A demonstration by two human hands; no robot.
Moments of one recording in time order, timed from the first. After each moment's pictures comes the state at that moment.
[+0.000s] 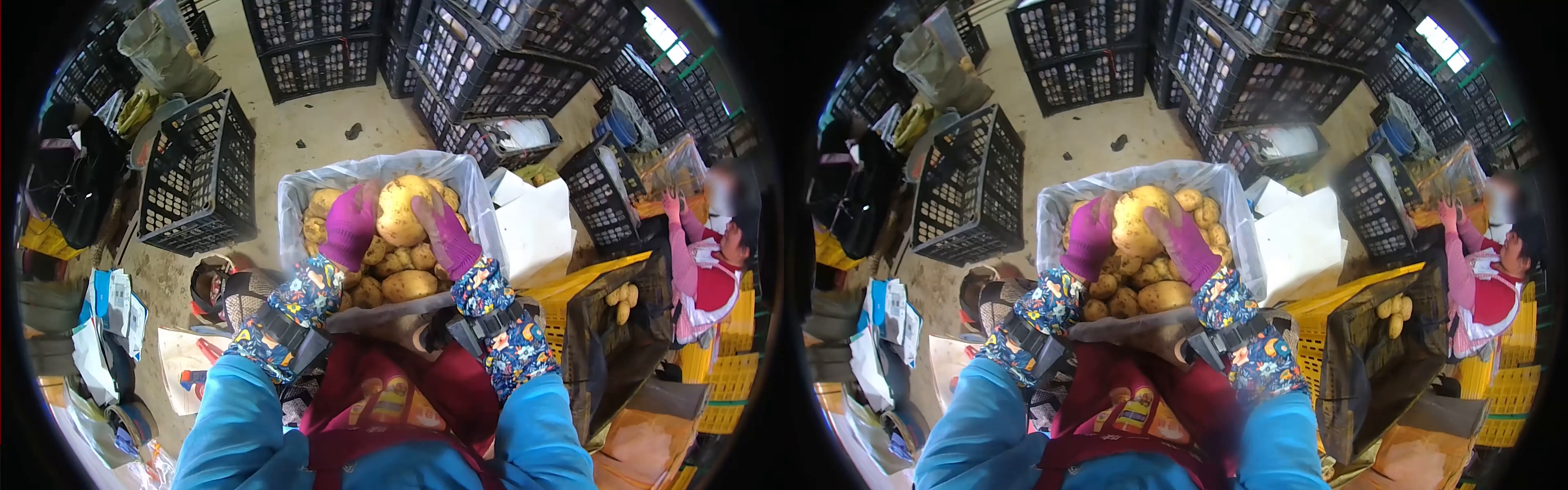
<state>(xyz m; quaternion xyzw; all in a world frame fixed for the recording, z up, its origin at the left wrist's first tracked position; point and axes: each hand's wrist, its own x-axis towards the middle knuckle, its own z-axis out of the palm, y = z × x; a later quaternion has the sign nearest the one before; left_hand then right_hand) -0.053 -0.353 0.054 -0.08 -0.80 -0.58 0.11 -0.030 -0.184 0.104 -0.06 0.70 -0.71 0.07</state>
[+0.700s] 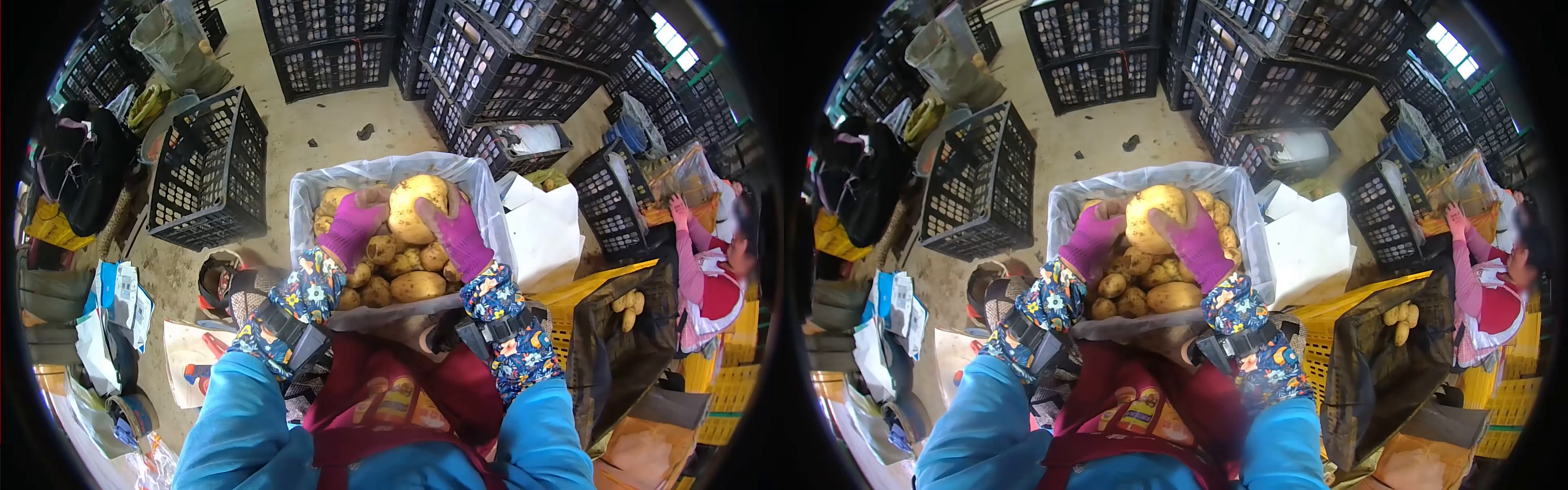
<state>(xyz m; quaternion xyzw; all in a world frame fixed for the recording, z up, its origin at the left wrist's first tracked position) -0.048 -0.367 0.077 0.04 -0.59 -0.79 -0.18 -0.040 -0.186 0.091 -0.05 0.71 -0.70 0.02</state>
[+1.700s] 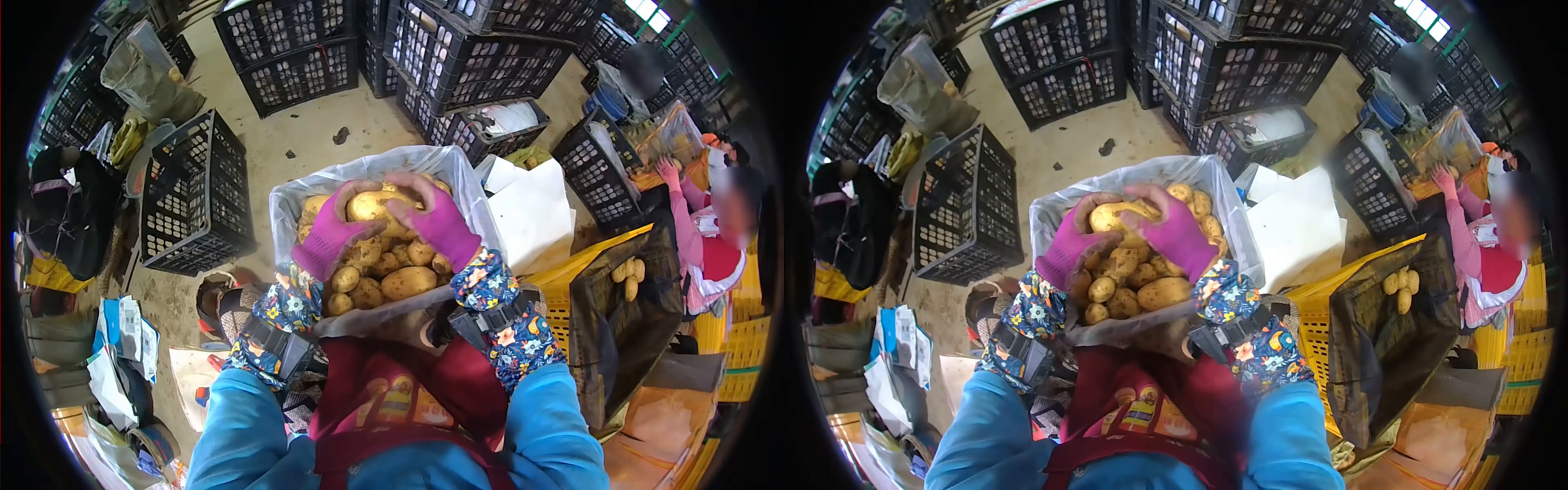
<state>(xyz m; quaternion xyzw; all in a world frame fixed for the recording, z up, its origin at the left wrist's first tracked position) -0.042 -0.372 0.092 -0.15 -0.69 -0.70 -0.14 -0.042 -0.175 0.089 -0.12 0.74 -0.66 -0.05</state>
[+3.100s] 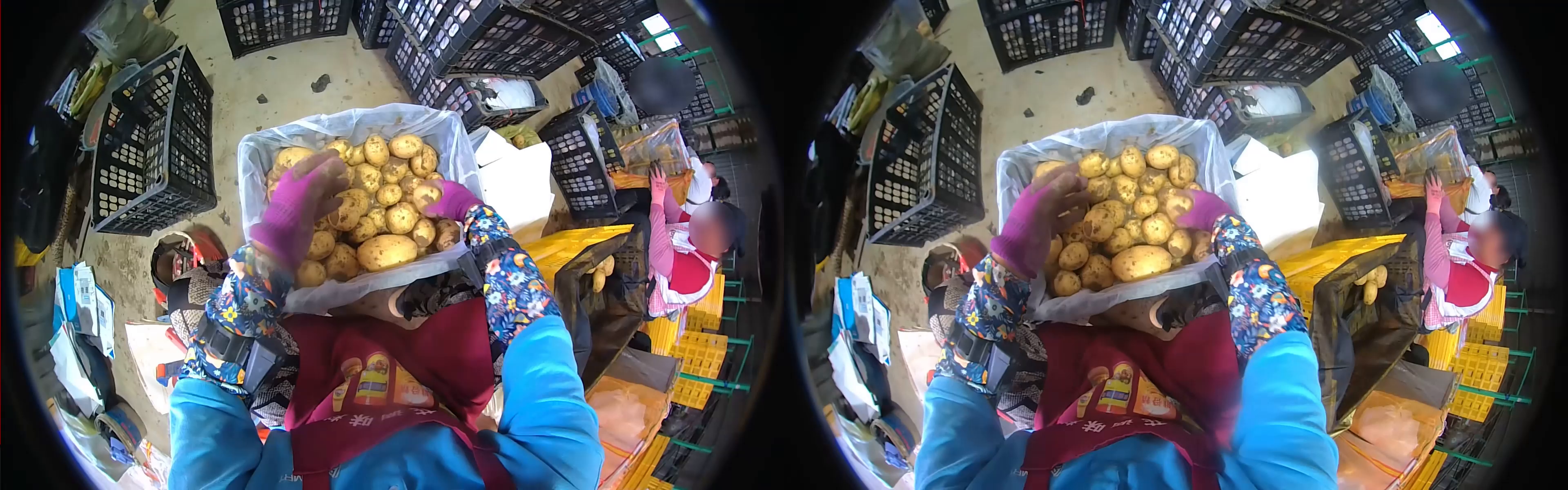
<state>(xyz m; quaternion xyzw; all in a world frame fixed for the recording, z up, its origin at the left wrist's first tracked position) -0.036 -0.399 0.074 0.10 -0.55 -0.80 -0.22 -0.089 -0.055 -0.058 -0.05 0.93 -0.25 0.28</state>
